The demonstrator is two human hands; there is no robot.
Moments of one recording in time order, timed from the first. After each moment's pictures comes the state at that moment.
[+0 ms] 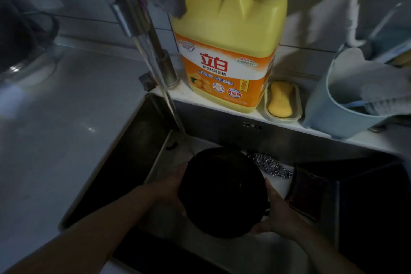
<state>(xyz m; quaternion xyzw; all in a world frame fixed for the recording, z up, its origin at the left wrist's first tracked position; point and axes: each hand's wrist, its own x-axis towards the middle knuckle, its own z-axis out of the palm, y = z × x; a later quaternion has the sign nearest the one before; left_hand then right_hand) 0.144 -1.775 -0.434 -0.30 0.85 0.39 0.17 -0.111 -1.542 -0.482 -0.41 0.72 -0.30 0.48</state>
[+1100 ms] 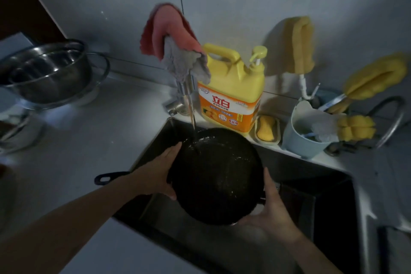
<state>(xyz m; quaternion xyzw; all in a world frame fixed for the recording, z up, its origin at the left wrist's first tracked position) 0.174 -1.764 -0.251 -0.33 0.89 0.31 0.10 -0.075 -1.531 -0.307 -0.43 0.71 -0.40 0.38</state>
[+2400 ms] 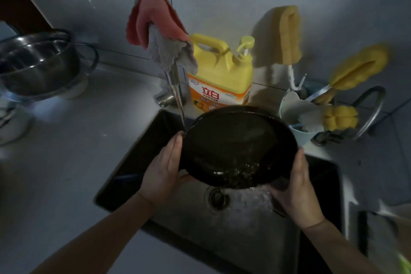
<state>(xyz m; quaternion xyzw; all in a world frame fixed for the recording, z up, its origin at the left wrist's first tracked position) 0.137 -1.694 -0.256 -0.25 0.92 0.03 -0.30 -0.130 -1.511 -0.284 -0.58 0.70 -0.42 -0.04</state>
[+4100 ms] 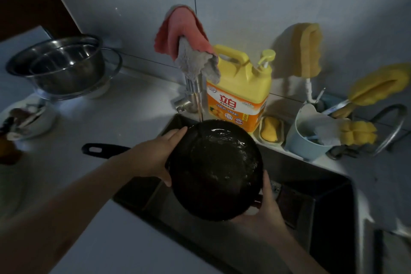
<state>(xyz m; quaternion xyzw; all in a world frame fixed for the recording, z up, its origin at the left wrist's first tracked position) 0.173 -1.754 -0.174 -0.31 0.92 0.20 0.11 -0.046 -1.529 -0.288 -0.37 0.71 -0.43 0.42</state>
